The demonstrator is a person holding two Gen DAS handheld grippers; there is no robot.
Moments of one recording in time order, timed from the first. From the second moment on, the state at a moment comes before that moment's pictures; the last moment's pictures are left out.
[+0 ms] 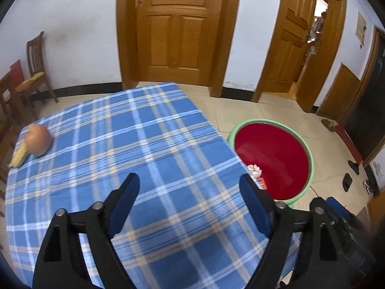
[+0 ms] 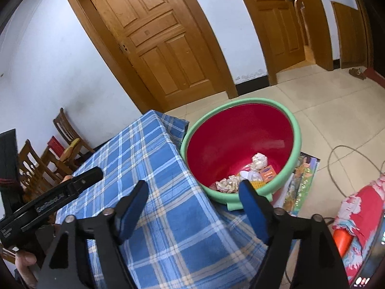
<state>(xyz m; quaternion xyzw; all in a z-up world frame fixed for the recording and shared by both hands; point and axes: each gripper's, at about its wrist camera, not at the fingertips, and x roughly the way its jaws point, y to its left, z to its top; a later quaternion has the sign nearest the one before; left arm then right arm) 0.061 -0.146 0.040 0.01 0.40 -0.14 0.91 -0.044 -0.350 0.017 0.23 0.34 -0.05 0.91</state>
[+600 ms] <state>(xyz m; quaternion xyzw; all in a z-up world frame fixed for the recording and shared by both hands) 0.002 -0.092 0.055 -0.01 0.37 -0.07 0.93 -0.077 -0.308 0.042 0.18 0.32 -0.04 0.93</state>
